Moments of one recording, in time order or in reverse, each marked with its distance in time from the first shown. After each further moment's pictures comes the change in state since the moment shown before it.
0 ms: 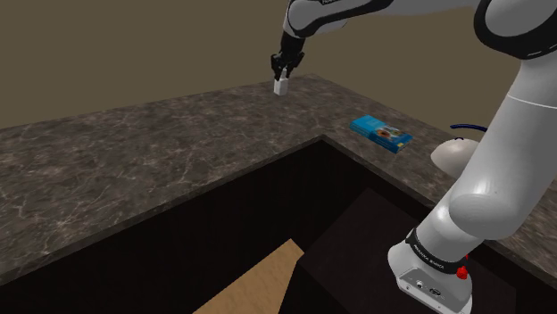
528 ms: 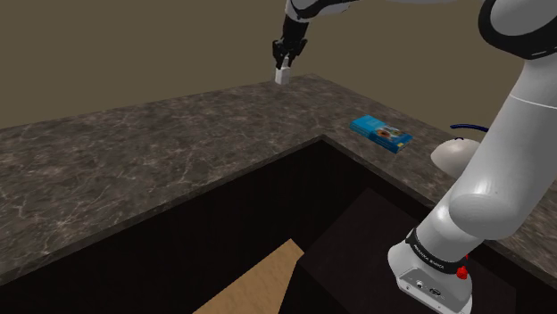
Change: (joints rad) arm 0.001 -0.016 0.001 0.087 0.006 -0.103 -0.010
